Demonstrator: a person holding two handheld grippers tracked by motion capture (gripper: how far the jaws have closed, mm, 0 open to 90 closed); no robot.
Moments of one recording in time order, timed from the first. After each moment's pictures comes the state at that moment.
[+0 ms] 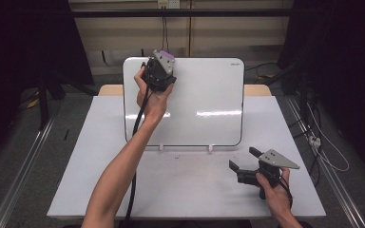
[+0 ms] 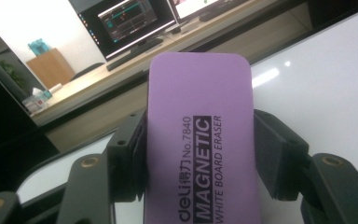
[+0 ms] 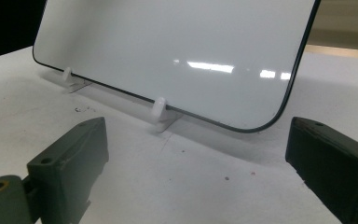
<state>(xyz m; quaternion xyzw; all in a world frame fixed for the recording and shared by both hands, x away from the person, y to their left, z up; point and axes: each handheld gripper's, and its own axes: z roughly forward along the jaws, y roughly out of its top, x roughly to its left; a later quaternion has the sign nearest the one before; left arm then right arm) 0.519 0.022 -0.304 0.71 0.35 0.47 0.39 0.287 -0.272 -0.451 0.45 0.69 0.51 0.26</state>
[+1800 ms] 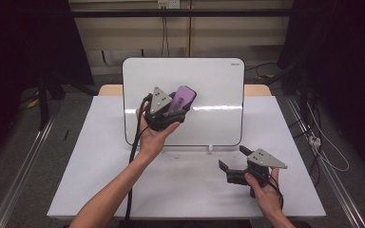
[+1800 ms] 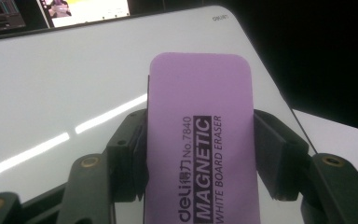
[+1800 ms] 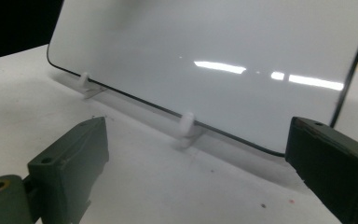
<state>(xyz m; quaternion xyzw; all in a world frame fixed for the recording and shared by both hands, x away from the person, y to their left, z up) 0.423 0.047 -0.337 0.74 0.27 0.26 0.56 0.291 -0.241 -0.447 0.43 0.70 0.51 0.26</state>
